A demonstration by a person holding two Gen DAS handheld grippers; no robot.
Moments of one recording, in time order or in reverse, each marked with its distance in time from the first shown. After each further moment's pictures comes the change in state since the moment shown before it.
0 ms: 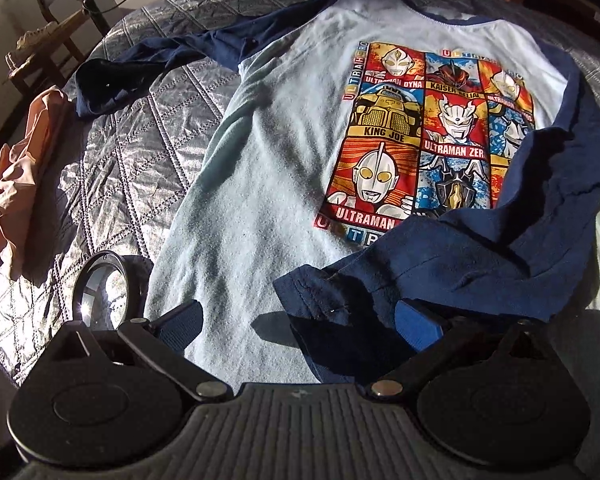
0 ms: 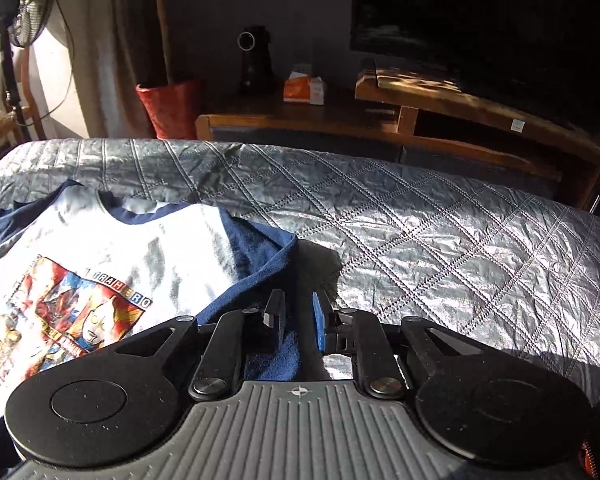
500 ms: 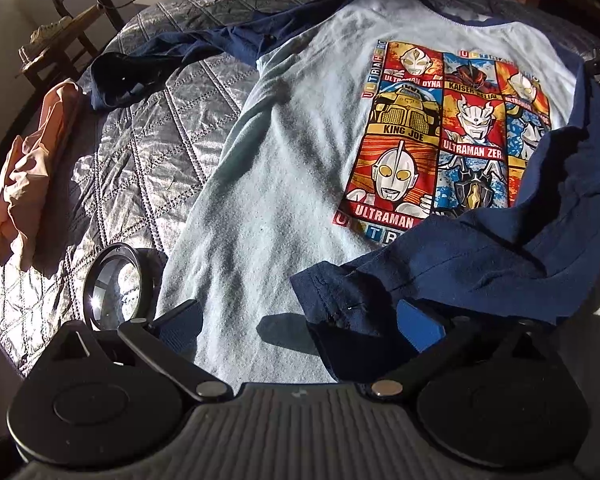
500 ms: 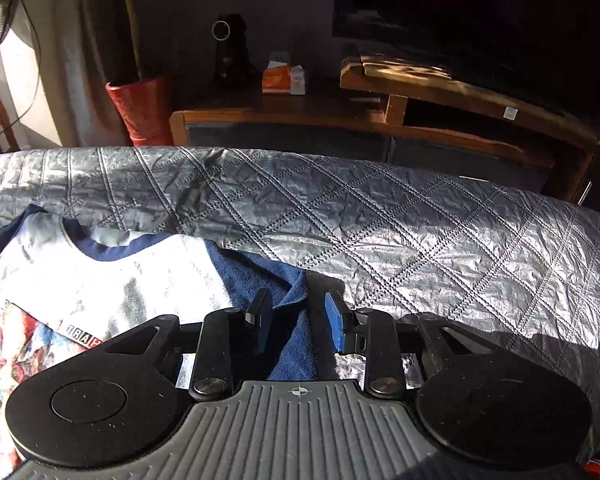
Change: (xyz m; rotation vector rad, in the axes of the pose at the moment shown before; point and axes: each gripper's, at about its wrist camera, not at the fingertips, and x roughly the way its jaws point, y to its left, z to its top) left arm 0.001 0.007 0.003 -0.038 0.017 0.028; right arm 0.023 0.020 0.031 0.050 -0.028 -0.033
